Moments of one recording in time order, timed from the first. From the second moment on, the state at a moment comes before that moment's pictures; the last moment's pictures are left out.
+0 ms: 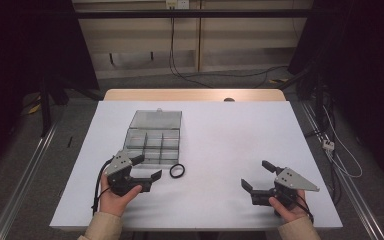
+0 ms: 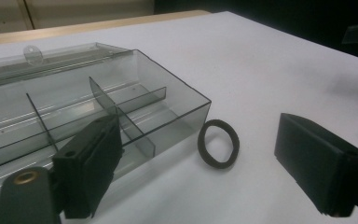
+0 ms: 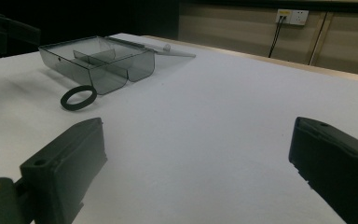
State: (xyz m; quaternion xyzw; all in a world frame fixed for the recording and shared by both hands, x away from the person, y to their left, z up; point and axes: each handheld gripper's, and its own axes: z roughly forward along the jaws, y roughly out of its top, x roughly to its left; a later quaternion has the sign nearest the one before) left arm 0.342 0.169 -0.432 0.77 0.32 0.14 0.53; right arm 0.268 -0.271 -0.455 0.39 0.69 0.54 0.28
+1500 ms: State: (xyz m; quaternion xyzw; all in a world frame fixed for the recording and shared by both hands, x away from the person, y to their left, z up) left arm 0.364 0.102 -0.460 0.83 0.36 0.13 0.40; right arm 0.266 -0.271 -0.453 0.38 0.69 0.55 0.29
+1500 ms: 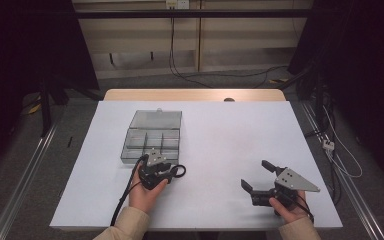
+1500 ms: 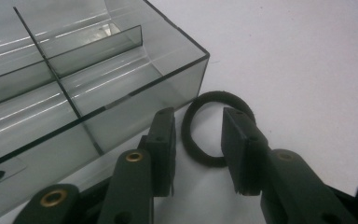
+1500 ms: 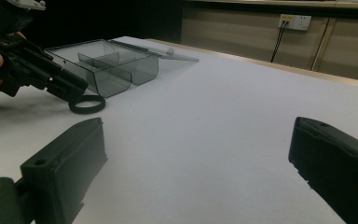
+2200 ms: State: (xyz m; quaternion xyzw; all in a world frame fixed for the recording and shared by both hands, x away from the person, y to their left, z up) left arm 0.366 0.103 -0.456 0.83 0.36 0.09 0.41; right arm 0.266 -0.270 -0.453 0.37 0.69 0.55 0.29
